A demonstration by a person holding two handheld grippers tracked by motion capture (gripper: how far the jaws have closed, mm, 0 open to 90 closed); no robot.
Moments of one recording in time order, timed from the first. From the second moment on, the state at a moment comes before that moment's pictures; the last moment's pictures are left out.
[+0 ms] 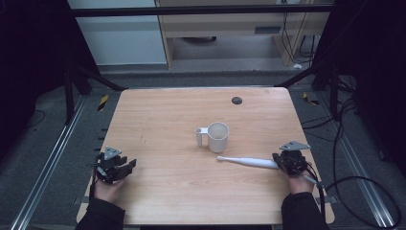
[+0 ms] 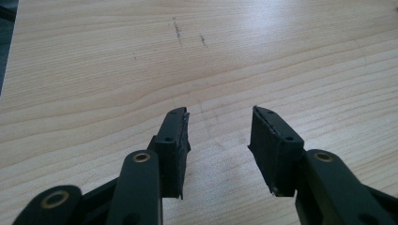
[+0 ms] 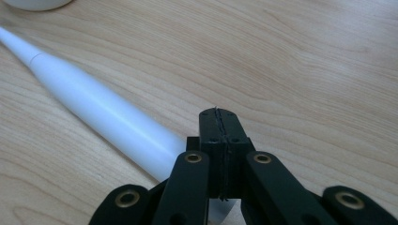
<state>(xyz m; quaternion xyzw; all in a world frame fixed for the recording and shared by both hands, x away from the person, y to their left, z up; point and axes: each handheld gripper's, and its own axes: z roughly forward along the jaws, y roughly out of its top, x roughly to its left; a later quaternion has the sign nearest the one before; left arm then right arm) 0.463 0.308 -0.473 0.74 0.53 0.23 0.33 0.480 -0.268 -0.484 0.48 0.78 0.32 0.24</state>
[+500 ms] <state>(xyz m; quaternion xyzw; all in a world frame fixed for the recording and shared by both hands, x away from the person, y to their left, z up) 0.464 0.308 -0.473 0.74 0.53 0.23 0.33 0.465 -0.267 -0.486 0.48 0.79 0.31 0.23</state>
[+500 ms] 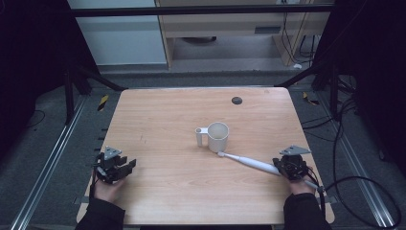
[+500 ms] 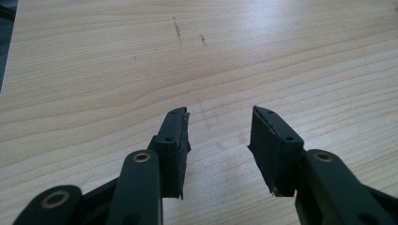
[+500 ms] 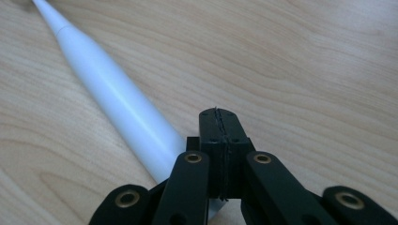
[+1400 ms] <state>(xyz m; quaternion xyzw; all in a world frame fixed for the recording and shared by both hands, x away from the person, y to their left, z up) 0.463 0.308 -0.473 0.75 0.53 0.23 0.33 0.429 -0.265 -0.484 0.48 0.79 0.32 0.21</state>
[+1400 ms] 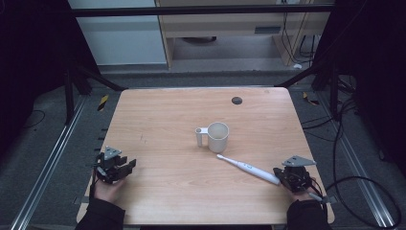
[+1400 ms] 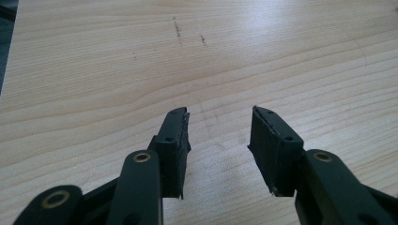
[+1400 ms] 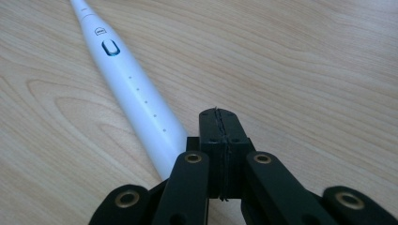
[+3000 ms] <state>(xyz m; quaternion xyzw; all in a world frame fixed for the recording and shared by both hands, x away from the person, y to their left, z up) 0.464 0.307 -0.473 0.75 0.53 0.23 0.33 0.419 -0.245 -0.460 0.43 0.80 0.36 0.22</state>
